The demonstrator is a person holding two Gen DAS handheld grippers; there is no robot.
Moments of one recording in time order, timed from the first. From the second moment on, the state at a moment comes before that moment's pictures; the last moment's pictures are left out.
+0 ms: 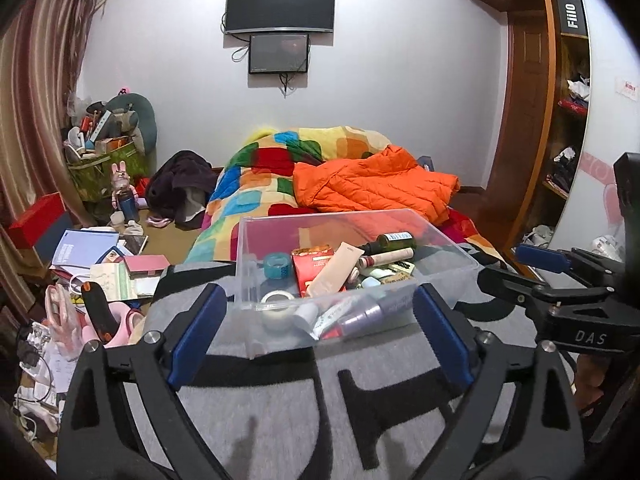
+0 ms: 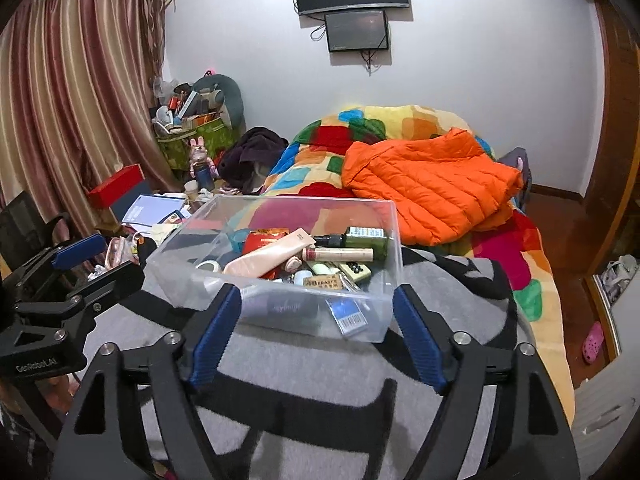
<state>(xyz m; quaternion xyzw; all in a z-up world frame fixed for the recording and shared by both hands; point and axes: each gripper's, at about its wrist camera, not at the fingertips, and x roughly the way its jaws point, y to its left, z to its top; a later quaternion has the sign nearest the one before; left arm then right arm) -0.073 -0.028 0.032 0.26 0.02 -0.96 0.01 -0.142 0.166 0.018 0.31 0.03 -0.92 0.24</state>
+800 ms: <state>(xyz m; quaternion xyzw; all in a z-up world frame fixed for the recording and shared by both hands) -0.061 -0.030 0.012 0.29 0.05 -0.96 0.01 -0.120 0.171 -0.003 0.32 0.03 -0.92 0.22</state>
